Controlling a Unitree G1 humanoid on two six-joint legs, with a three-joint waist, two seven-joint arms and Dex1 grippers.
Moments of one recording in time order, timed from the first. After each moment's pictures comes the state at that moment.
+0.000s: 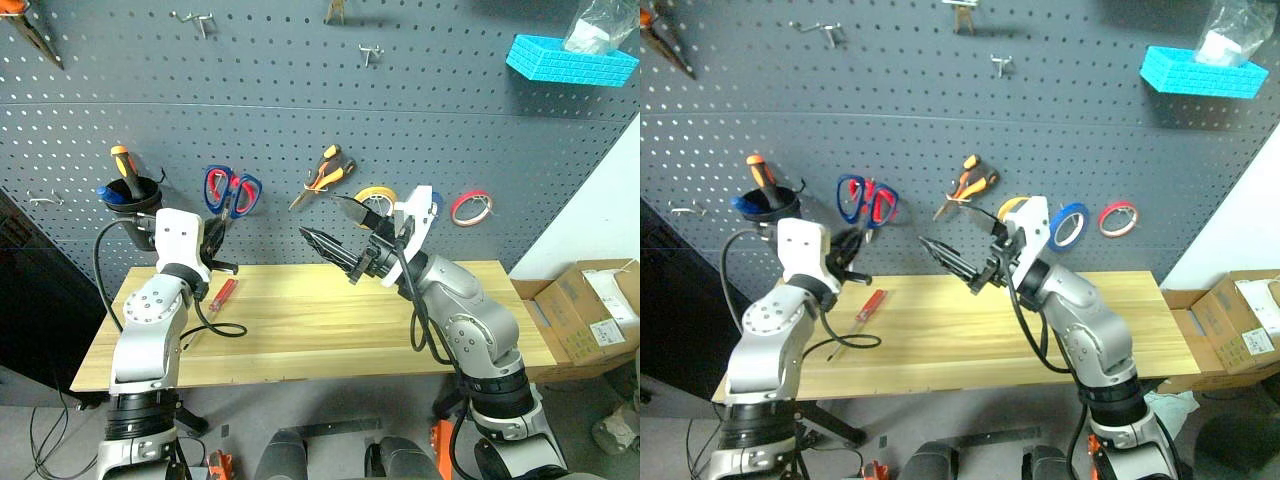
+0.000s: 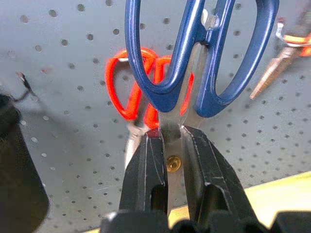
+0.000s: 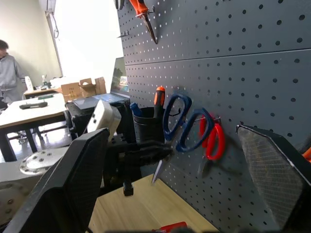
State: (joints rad) left arm -0.27 0.39 0.22 -0.11 -0.12 0.39 -0.29; right arm -0.45 -0.10 0.16 -0.31 0.50 0.49 0.54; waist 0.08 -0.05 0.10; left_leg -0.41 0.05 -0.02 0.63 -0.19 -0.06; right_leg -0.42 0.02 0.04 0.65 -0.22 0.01
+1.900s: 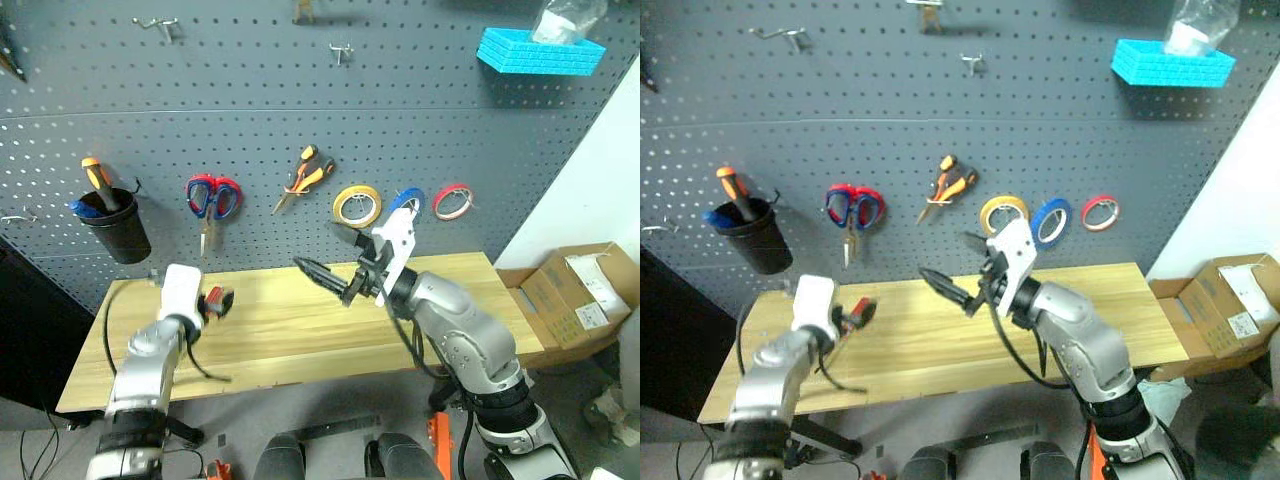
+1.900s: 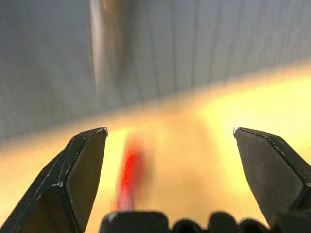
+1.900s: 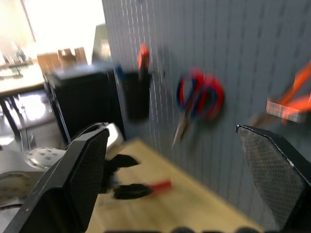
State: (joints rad) left arm -0.16 0.46 0.18 0.24 -0.10 0.45 -0.33; right arm -0.41 -0.15 0.32 -0.32 0.38 0.59 0.47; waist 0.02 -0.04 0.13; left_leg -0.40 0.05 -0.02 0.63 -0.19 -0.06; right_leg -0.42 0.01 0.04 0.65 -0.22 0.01
